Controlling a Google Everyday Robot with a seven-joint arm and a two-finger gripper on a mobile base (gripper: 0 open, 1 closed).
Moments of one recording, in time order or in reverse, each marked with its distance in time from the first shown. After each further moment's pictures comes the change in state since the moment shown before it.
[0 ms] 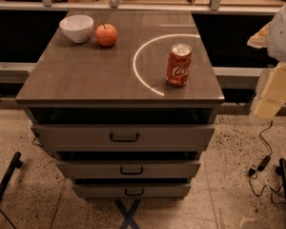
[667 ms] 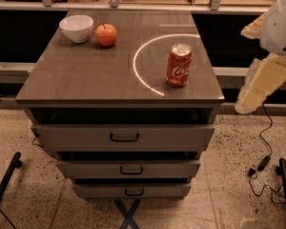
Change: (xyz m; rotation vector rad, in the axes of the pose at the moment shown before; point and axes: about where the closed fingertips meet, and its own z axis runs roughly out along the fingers) arm -0.020 -0.016 0.001 0.050 -0.087 0.008
